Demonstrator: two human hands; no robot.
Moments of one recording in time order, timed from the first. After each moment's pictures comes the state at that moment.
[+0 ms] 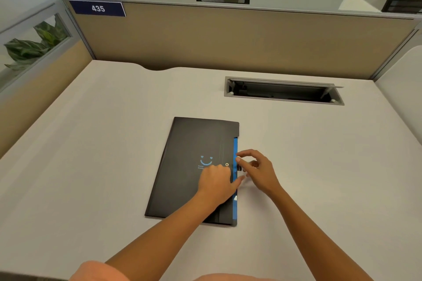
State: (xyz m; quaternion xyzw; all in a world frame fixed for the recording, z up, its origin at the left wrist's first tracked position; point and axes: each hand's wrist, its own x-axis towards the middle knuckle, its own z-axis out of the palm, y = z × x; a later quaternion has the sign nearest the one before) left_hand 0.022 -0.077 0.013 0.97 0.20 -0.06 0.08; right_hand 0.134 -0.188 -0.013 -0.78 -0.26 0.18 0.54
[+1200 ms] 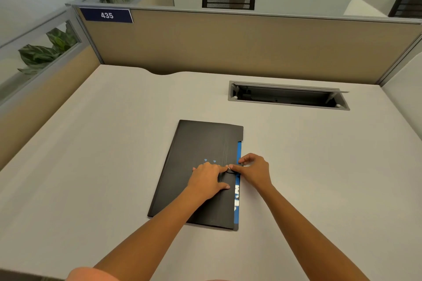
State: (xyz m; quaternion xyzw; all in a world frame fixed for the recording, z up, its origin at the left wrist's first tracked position) left_hand 0.019 -0.033 0.003 0.95 0.21 -0.12 0.18; right_hand 0.140 -0.155 -0.024 -0.85 -0.15 0.19 0.46
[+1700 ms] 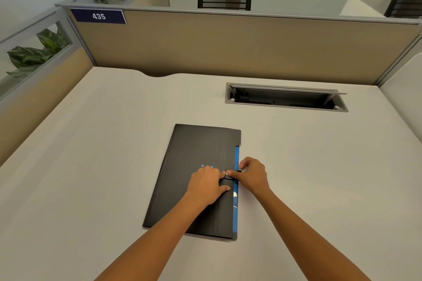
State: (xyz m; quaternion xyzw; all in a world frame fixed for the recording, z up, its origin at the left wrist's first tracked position) left_hand 0.030 -0.033 0.002 0.97 0.20 -0.09 0.11; right_hand 0.142 -0.148 -0.017 -0.88 -0.15 0.21 0.40
